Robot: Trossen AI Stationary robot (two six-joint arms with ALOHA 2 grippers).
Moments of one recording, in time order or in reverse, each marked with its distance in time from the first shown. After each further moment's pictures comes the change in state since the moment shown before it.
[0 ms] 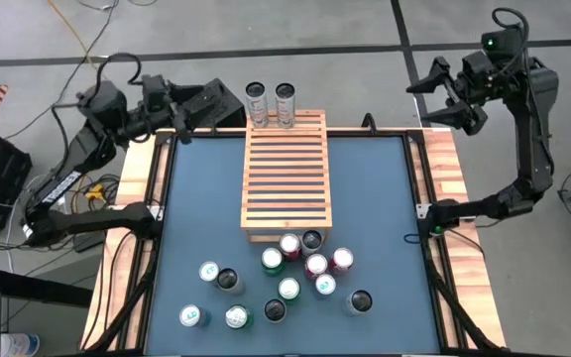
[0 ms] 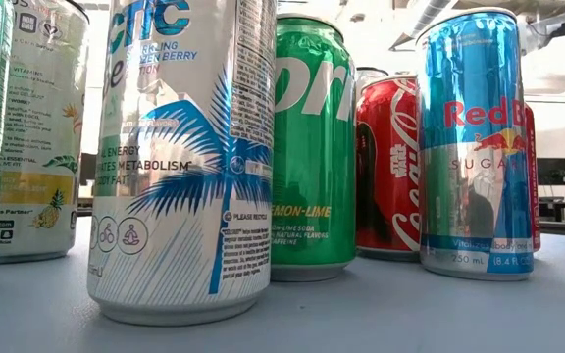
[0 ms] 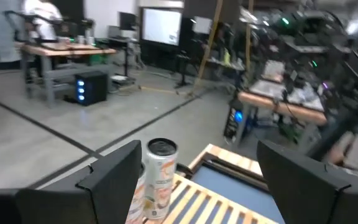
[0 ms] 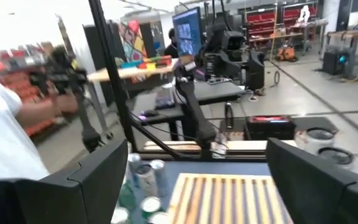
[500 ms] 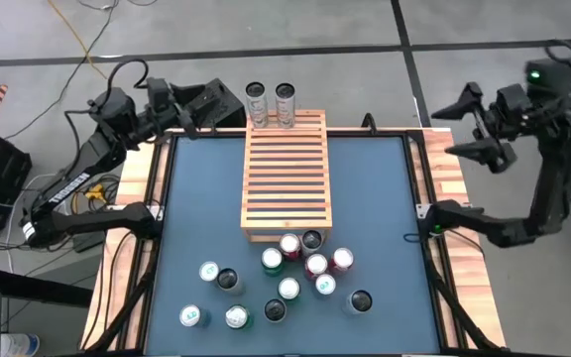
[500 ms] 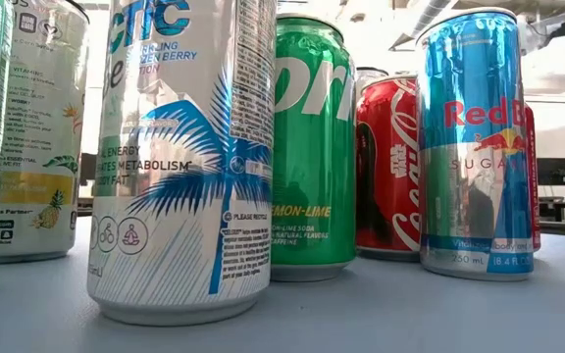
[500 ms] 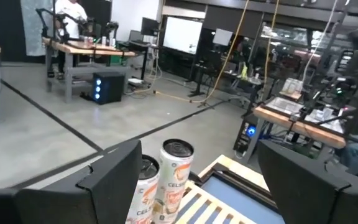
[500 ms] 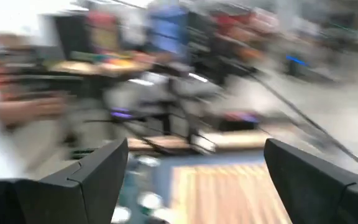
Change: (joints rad) left arm -0.001 0.012 -0.096 0.131 -0.099 -0.063; right arm -0.129 -0.220 0.003 -0.071 0.106 0.122
